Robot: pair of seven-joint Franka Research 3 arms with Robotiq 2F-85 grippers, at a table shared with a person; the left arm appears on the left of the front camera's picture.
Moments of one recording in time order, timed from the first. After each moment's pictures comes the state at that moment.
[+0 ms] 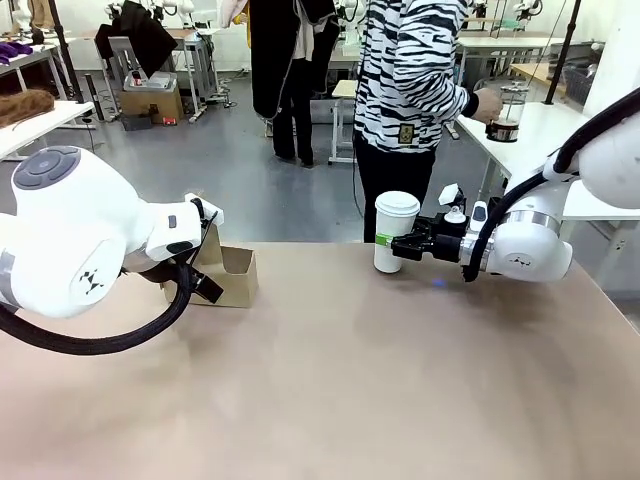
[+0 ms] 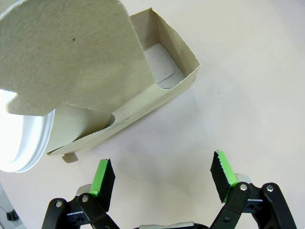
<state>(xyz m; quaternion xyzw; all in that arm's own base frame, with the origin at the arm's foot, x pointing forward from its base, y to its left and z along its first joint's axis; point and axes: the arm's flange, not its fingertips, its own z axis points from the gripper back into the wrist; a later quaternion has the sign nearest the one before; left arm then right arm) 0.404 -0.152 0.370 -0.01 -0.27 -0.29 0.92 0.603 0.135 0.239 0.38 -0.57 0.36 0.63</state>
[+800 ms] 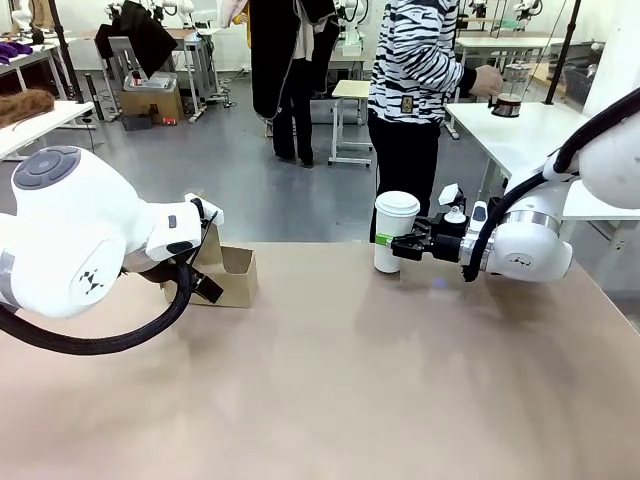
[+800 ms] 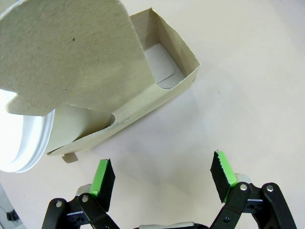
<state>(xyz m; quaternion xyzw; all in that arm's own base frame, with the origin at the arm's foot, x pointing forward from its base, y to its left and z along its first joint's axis) 0.404 -0.152 0.370 -0.01 -0.27 -0.29 0.92 0.603 0.135 0.239 0.38 -0.57 0.36 0.63</state>
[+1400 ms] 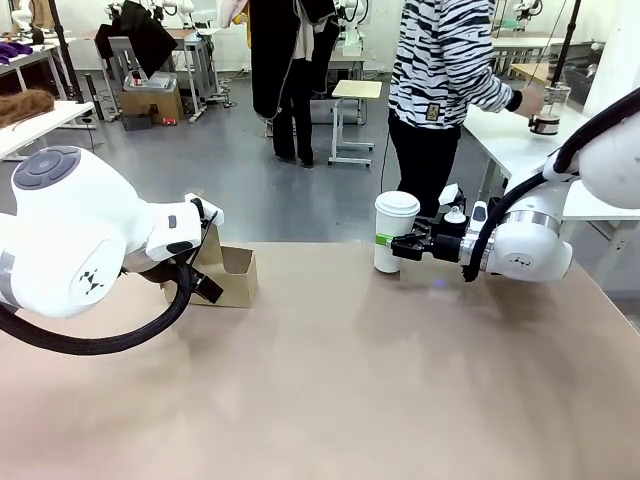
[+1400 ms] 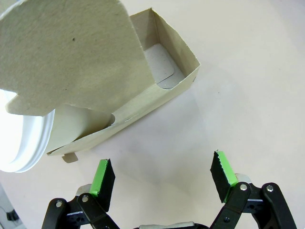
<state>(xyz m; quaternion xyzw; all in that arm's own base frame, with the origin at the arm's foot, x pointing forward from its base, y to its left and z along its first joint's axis) 0.404 -0.152 0.370 -0.01 -0.27 -0.29 0.92 0.603 0.135 0.239 0.38 -0.57 0.36 0.63</state>
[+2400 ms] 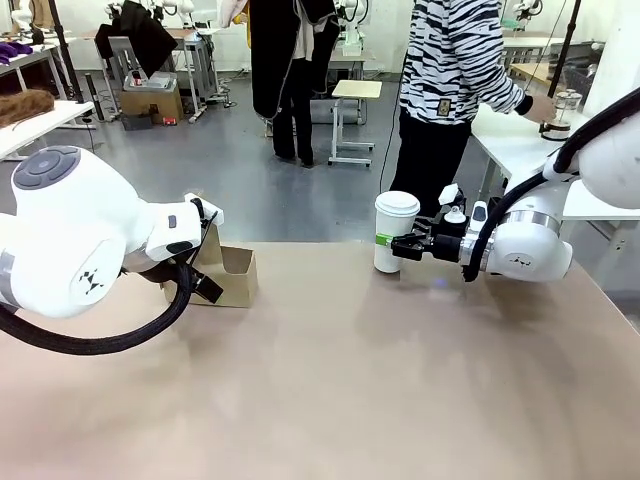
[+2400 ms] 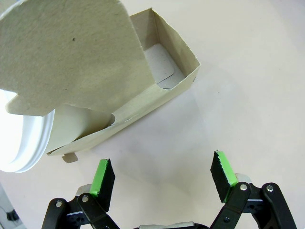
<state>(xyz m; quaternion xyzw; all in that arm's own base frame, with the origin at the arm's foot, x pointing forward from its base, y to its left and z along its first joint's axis) 0.404 -0.152 0.370 -0.01 -0.27 -0.29 0.92 0.603 0.135 0.239 0.38 -0.57 0.36 0.63</state>
